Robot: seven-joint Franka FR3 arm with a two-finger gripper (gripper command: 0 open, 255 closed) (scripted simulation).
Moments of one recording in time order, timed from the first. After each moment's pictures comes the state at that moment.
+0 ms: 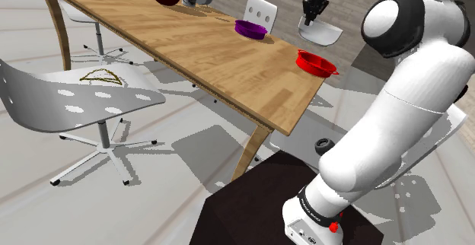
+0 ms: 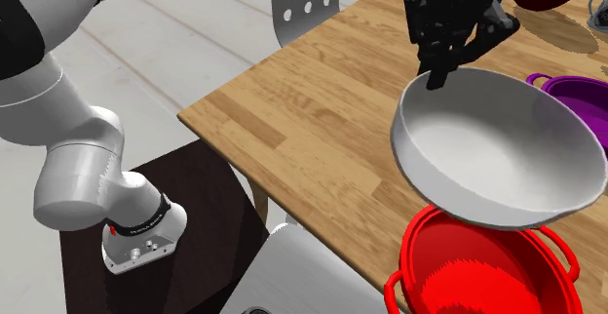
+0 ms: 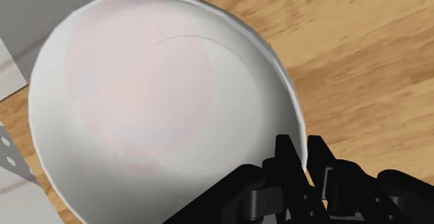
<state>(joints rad) -0.30 0.13 -0.24 -1.22 -0.13 1.38 -0.37</state>
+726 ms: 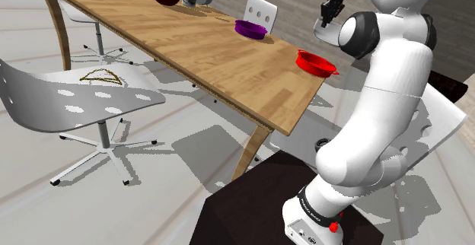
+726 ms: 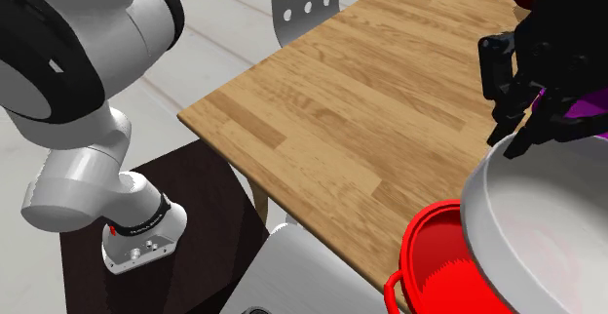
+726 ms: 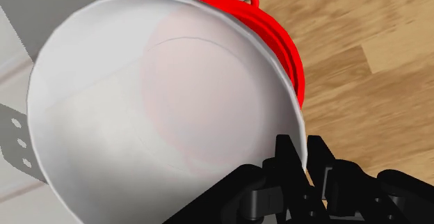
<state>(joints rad) -0.50 0.38 -0.32 -0.85 -0.03 1.29 -0.60</state>
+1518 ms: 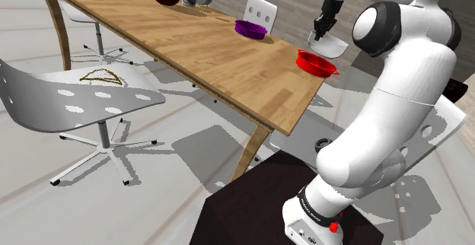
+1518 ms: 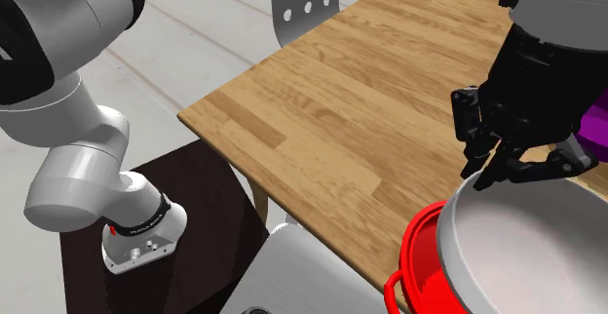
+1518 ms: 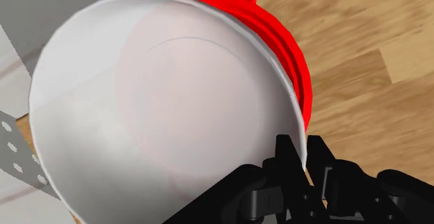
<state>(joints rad) -0.45 0.24 -0.32 -1.24 -0.07 1.53 -0.57</state>
